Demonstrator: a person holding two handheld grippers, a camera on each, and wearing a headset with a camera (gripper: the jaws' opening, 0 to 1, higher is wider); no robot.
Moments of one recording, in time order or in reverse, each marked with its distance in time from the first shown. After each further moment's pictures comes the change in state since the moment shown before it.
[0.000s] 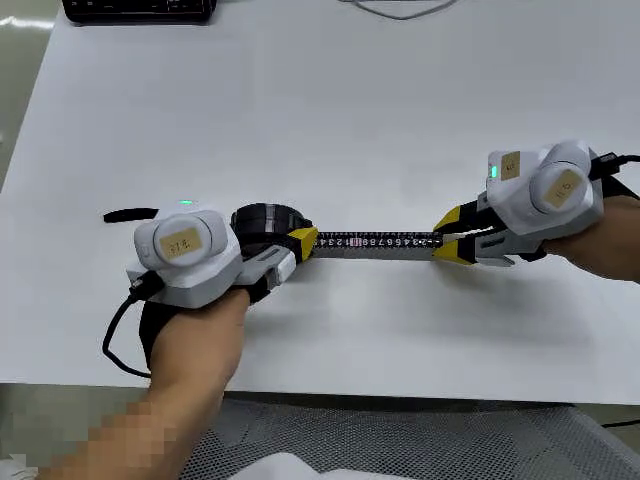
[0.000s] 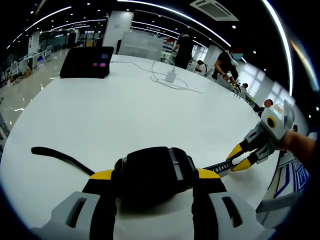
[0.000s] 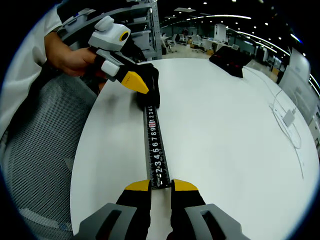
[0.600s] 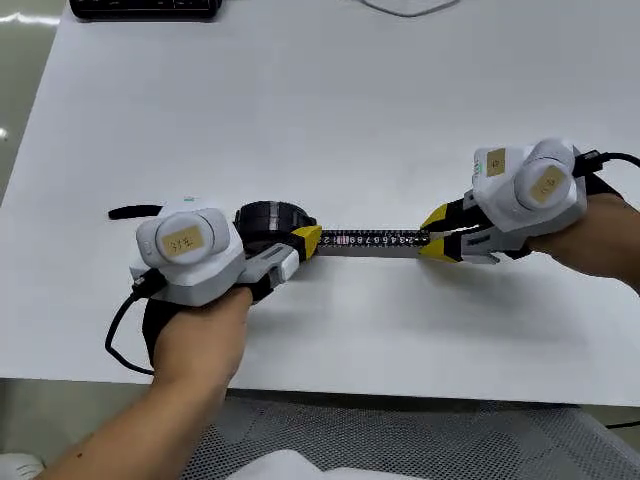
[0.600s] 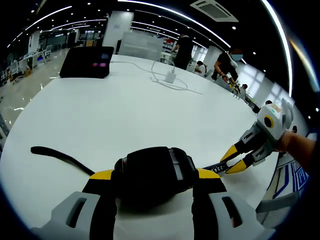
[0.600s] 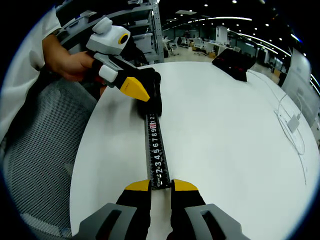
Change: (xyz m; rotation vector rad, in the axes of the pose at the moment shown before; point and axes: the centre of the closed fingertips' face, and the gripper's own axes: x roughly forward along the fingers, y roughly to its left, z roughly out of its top) left arm -0.001 0.000 0.000 -0.006 -0.004 -0.007; right arm 0.014 0.001 0.018 -0.003 -0.030 0.022
